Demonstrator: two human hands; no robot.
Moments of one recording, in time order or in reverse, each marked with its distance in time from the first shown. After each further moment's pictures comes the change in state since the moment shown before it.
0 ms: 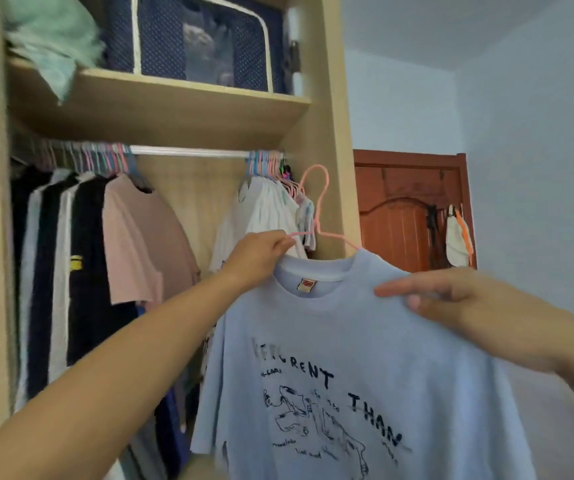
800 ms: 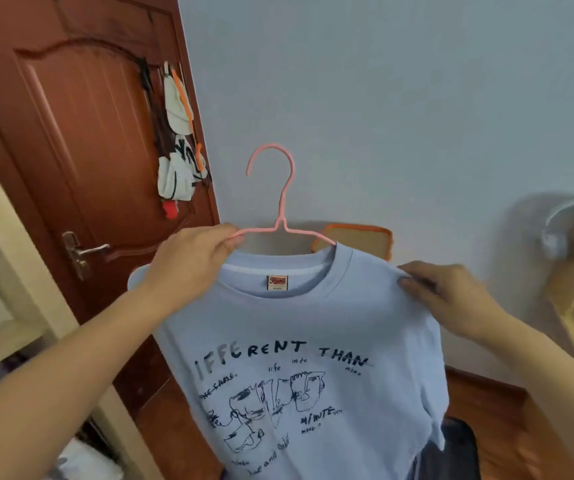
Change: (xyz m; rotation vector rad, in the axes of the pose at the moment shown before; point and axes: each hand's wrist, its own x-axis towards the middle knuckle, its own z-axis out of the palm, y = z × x) left_hand -0.174 0.362 0.269 -0.445 -0.220 0.503; right_hand -0.458 0.170 -0.179 -0.716 0.418 0.609
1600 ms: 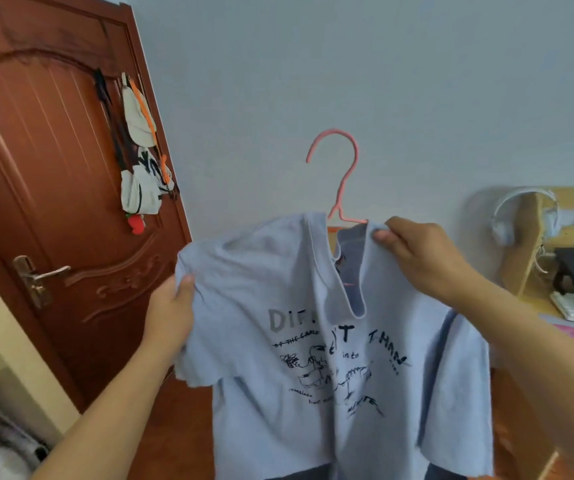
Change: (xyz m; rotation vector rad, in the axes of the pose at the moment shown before) left_hand -0.047 -0.021 0.065 -0.560 0.169 -0.600; right_hand 0.020 -0.030 -0.022 -0.061 0.225 0.040
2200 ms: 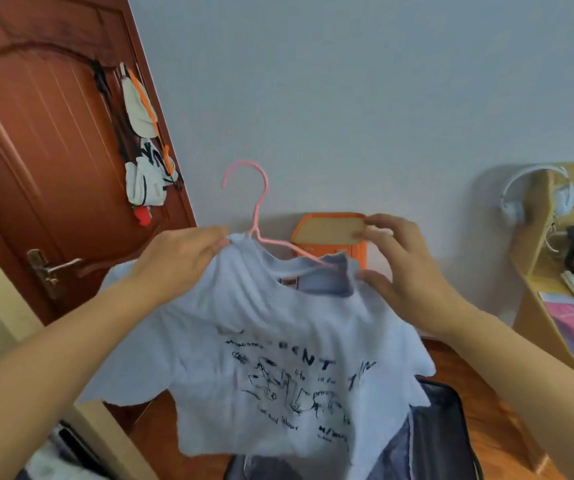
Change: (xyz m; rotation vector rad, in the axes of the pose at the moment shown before) left_hand 0.043 0.050 -0.027 0.617 -0.188 1.000; right_hand -0.047 -0.009 0.037 0.047 0.007 -0.177
